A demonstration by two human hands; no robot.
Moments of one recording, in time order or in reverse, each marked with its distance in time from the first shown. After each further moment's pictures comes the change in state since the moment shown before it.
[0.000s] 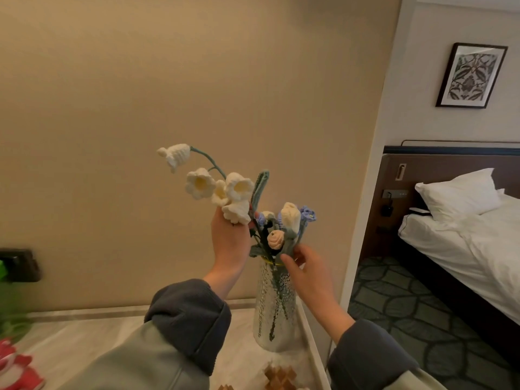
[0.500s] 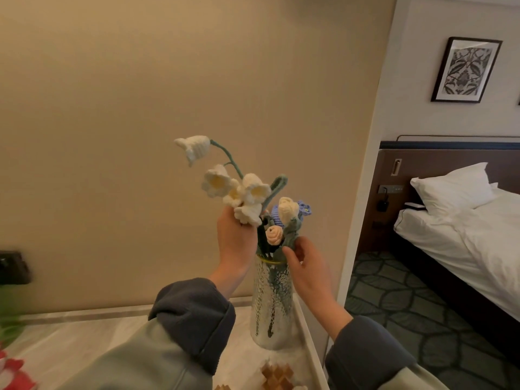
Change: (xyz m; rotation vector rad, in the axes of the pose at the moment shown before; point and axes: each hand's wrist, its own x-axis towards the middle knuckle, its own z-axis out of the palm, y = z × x) left_hand -0.007 -0.003 0.015 0.034 -0.044 0.100; right_hand 0.003 0.002 0.000 0.018 0.056 0.066
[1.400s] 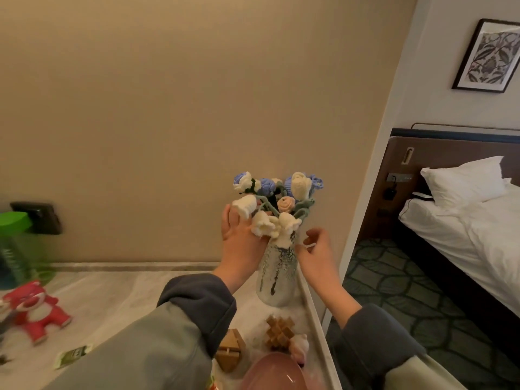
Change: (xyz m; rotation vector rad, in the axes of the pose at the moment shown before) left_hand -0.063 -0.056 -0.033 1.018 -0.283 0.249; right_hand -0.048 -0.002 -0.009 0.137 -0.082 0.186
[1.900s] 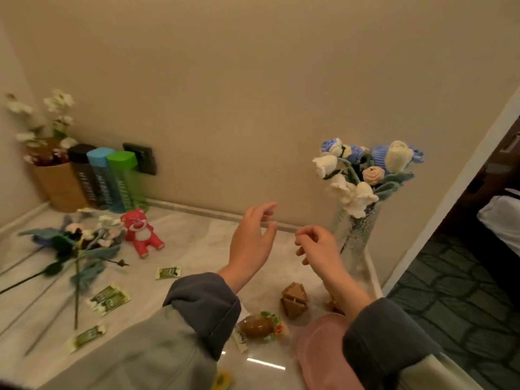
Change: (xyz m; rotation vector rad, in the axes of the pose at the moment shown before) left_hand -0.101 -0.094 -0.043 -0.559 0.016 -0.340; right_hand -0.078 -0.043 0.098 0.136 -0.400 0.117
